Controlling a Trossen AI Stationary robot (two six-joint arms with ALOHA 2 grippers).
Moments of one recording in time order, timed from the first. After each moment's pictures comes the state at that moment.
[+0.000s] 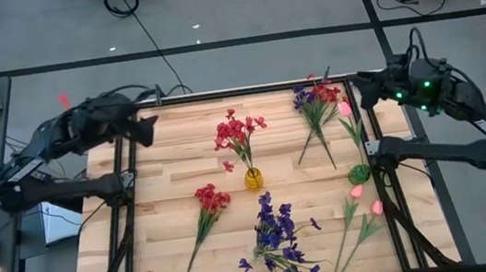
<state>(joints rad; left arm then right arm) 0.34 0.81 1.23 -1.06 -0.41 -0.39 -0.50 0.57 1.10 -0.89 0.31 0.48</state>
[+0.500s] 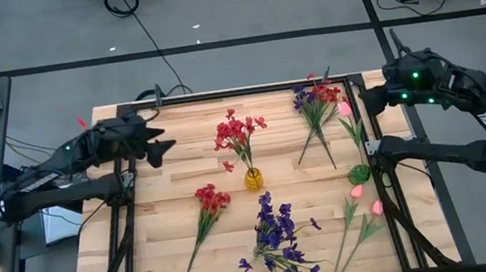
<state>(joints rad) 0.34 0.60 0.78 -0.67 -0.10 -0.45 -0.64 0.71 1.29 -1.34 0.07 0.52</state>
